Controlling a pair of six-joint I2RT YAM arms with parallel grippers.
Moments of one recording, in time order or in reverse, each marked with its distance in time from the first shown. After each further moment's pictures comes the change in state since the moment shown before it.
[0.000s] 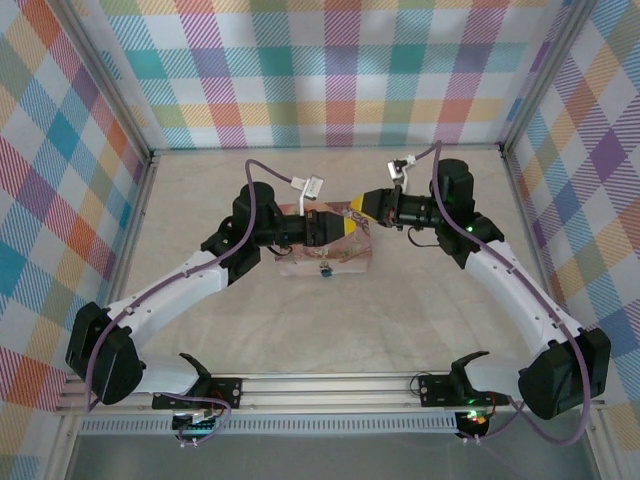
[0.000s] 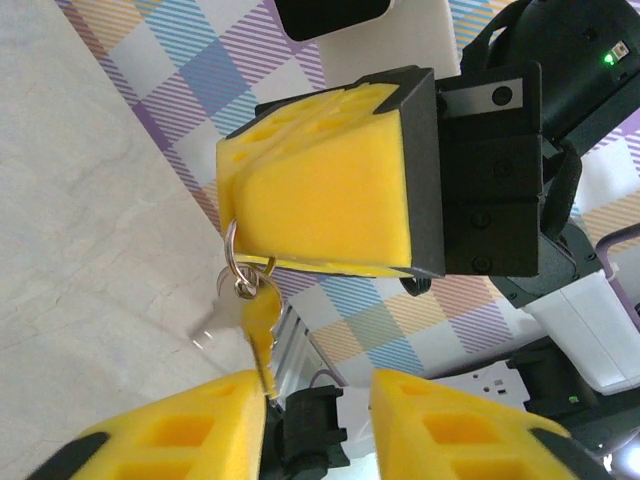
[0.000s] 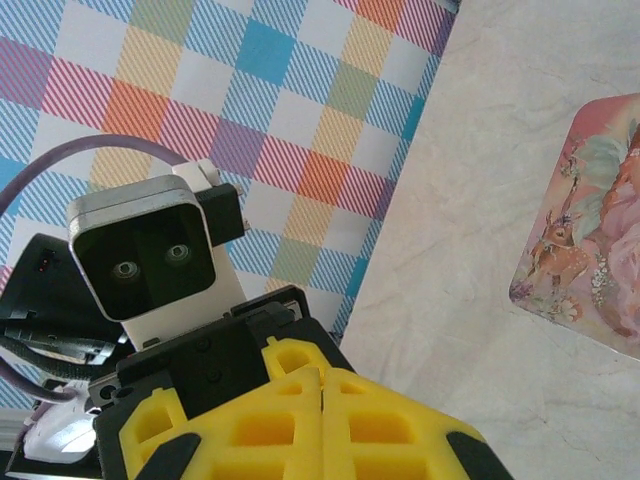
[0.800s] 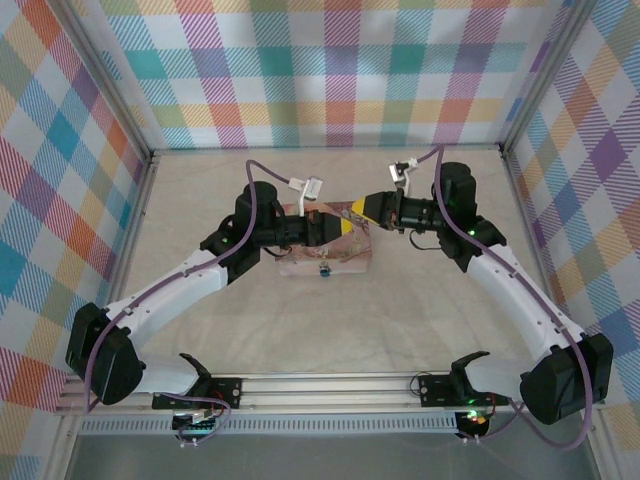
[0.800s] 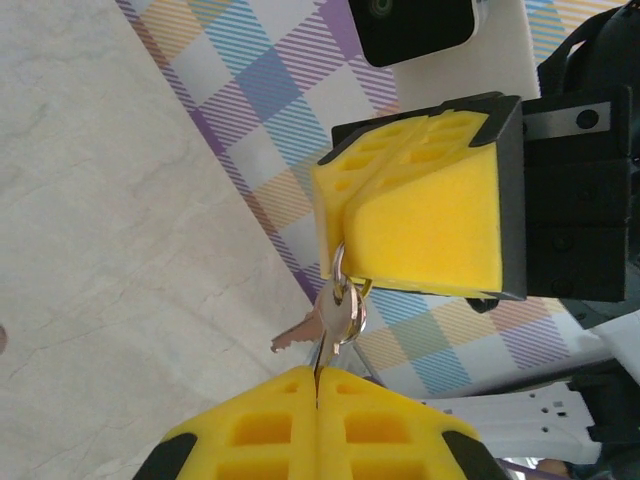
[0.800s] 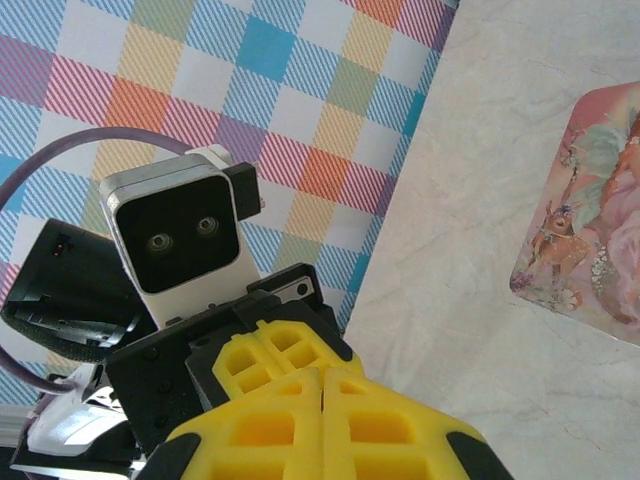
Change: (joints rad) left arm 0.001 -0.002 0.020 -0.122 -0.090 0.084; right arm -0.002 -0.029 -0.024 -0.017 -0.002 -0.006
